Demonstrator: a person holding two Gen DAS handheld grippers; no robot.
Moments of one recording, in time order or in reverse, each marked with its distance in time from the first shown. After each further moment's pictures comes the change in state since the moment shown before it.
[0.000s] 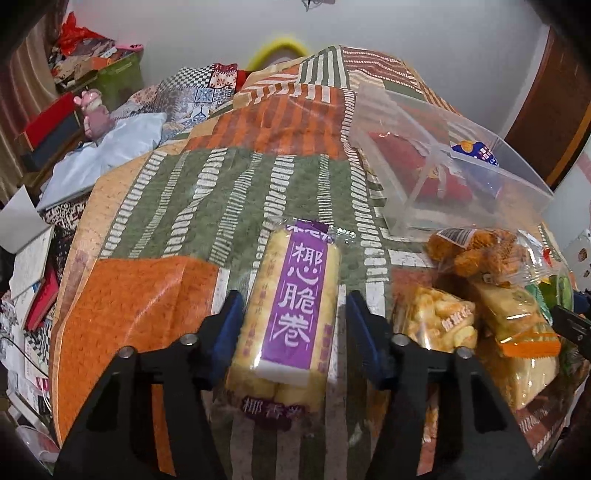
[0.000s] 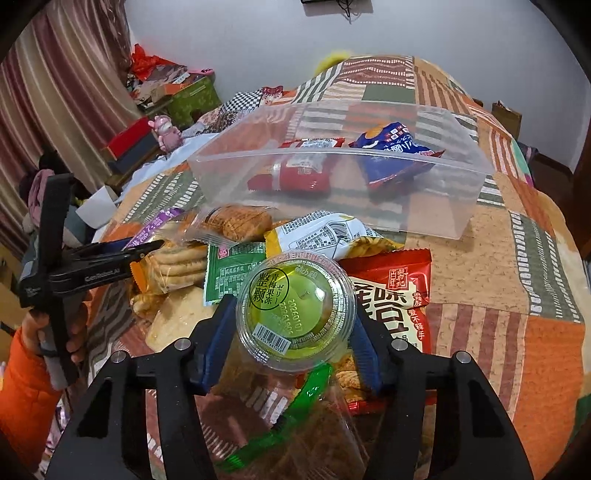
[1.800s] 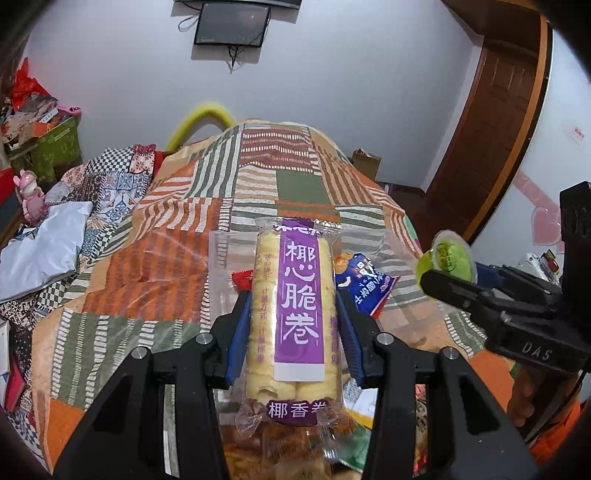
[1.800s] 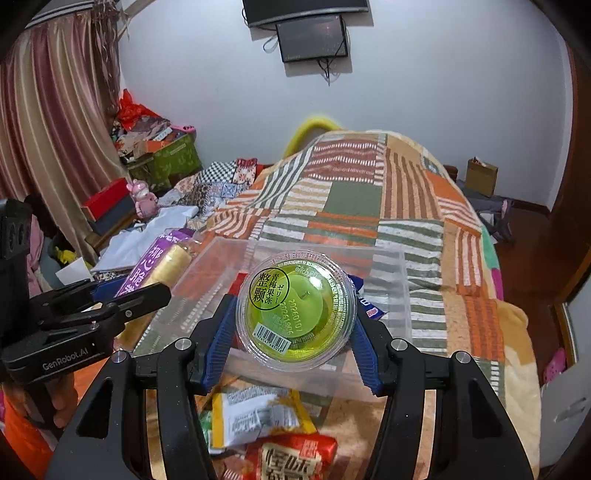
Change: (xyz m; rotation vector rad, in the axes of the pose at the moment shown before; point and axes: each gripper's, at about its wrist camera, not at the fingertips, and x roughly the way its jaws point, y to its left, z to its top) left arm -0.046 -0.107 0.116 0.095 -0.209 -0.236; right arm -0.027 -0.031 0.110 -0.008 -0.205 -0.090
